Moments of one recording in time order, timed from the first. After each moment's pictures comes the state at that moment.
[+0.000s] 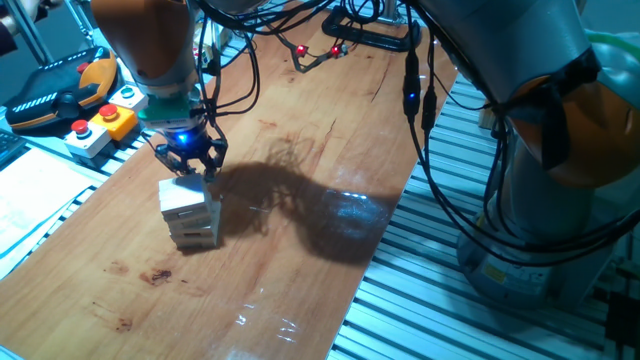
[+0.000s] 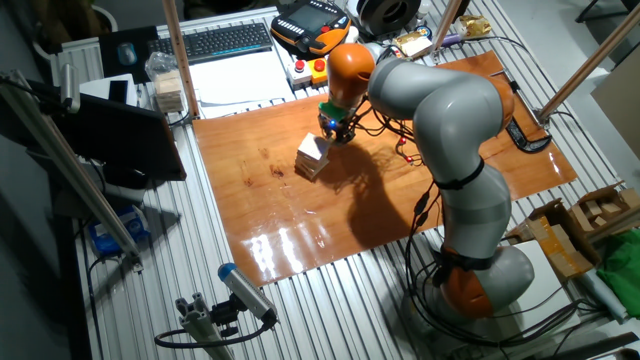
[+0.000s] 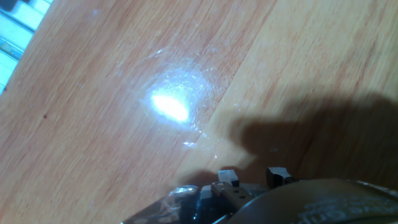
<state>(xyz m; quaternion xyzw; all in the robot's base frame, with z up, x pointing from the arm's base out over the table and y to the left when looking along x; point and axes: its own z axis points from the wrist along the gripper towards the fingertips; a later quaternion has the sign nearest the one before) 0.625 0.109 0.048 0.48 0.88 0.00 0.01</state>
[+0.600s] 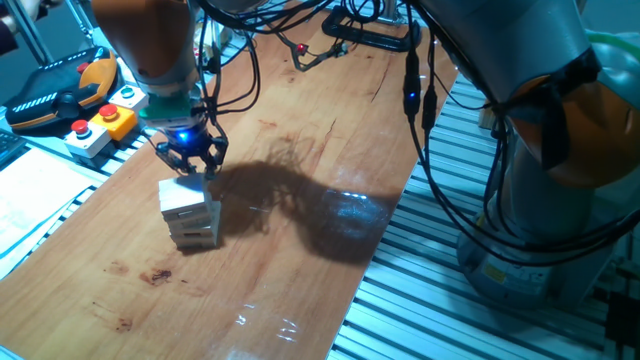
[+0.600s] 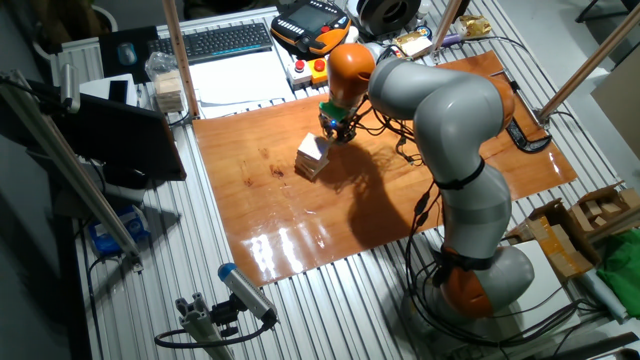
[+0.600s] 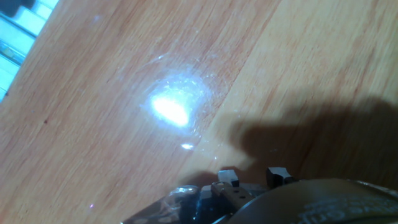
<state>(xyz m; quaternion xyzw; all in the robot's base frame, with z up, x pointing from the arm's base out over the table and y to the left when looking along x) 0.627 0.100 0.049 0.48 0.88 0.00 0.02</state>
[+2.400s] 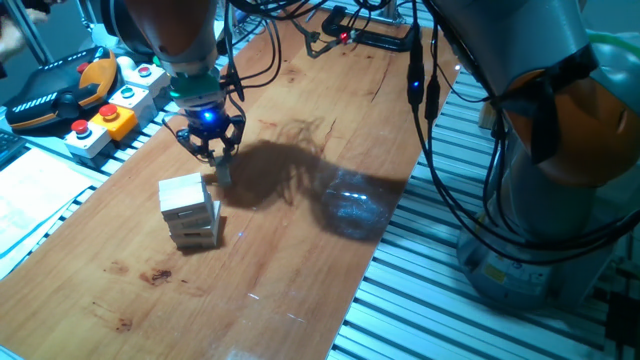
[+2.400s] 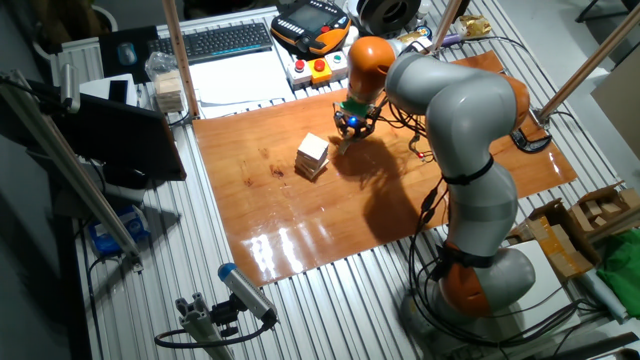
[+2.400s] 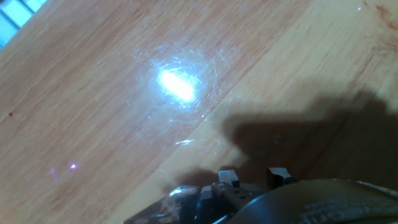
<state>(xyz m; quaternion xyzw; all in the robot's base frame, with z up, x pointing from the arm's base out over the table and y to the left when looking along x) 0.619 0.051 0.050 0.37 0.93 0.00 0.00</state>
